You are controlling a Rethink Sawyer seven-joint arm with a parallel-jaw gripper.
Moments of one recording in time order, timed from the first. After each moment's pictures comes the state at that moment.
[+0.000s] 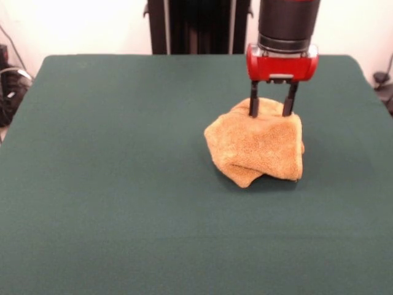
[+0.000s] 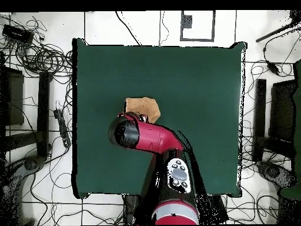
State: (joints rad) arm -0.01 -0.58 -0.06 1.75 0.17 0.27 1.57
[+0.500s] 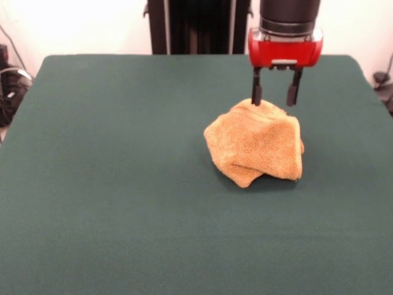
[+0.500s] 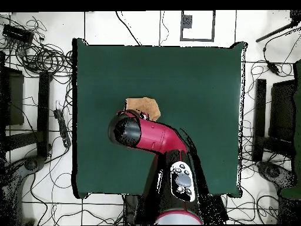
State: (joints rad) arm -0.02 -0.63 -0.06 1.75 0.19 0.34 1.57
